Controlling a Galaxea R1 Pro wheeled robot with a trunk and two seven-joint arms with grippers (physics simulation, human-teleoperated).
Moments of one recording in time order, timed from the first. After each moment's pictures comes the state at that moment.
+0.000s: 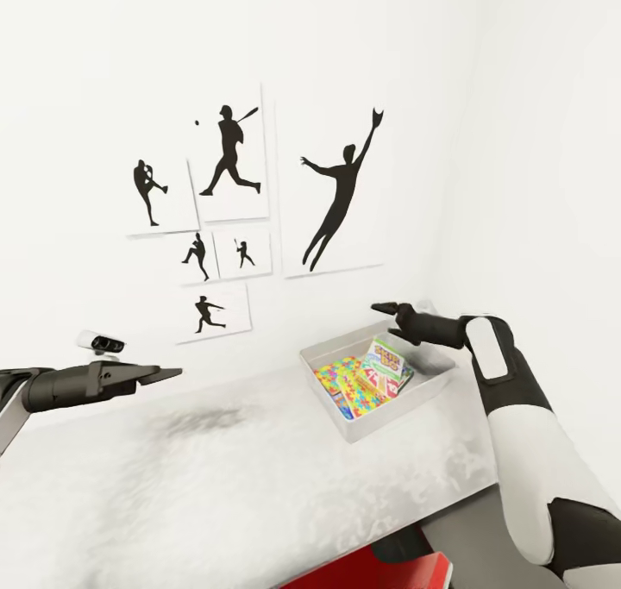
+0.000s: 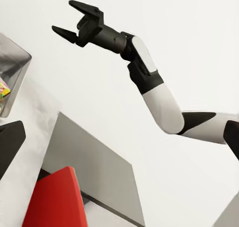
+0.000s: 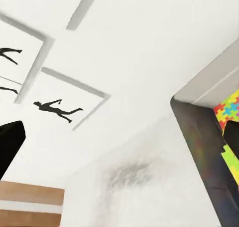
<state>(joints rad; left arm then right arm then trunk) -0.59 0.60 -0.05 -1.25 0.69 1.01 -1.44 -0.95 -0.07 -0.21 -0.94 -0.72 1.04 0.22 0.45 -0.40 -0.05</state>
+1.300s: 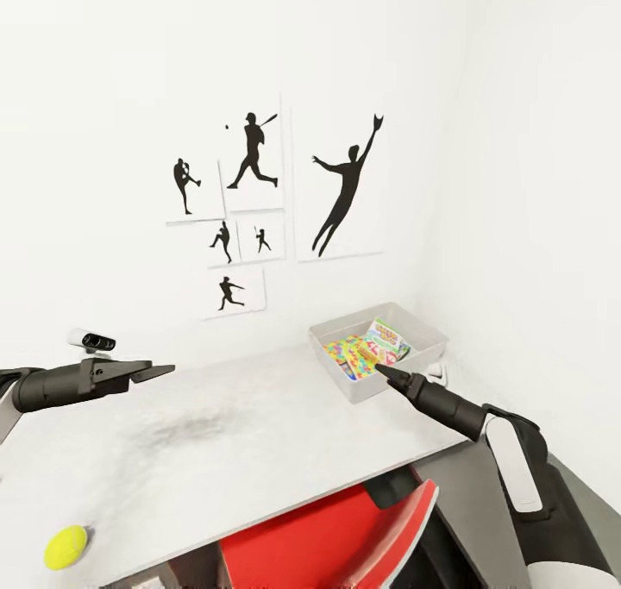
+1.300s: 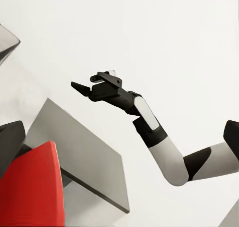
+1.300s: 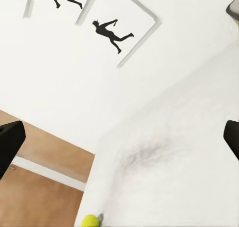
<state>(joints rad) -0.59 0.61 -0.01 -1.23 0.69 1.01 -1.44 -0.45 -0.07 -0.20 -1.35 -0.69 0.90 0.59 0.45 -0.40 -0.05</state>
